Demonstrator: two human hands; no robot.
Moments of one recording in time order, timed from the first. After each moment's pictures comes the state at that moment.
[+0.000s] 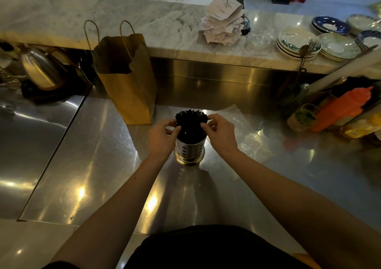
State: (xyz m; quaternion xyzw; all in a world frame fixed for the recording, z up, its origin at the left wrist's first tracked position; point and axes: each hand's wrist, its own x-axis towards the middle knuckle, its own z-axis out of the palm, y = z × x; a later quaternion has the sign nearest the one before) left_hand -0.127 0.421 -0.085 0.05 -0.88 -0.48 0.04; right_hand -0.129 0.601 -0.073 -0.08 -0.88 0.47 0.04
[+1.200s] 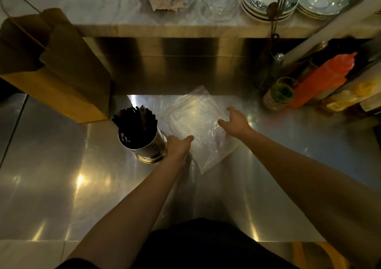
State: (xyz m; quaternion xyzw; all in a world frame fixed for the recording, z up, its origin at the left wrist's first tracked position) left_hand -0.134 0.599 -0.168 0.32 -0.72 -0.56 -0.26; right_hand -0.169 0.795 -0.155 -0.18 -0.91 0.31 -0.19
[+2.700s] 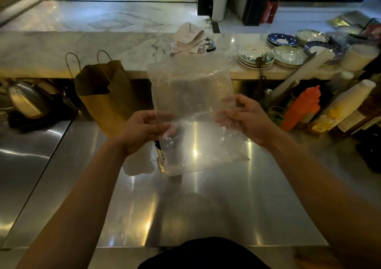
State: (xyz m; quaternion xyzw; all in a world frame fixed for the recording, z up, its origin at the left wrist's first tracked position) left_hand -0.110 0.432 0.047 -0.08 -0.70 -0.67 -0.23; right_hand -0.082 0.728 0.052 0.00 -0.67 0.74 -0.08
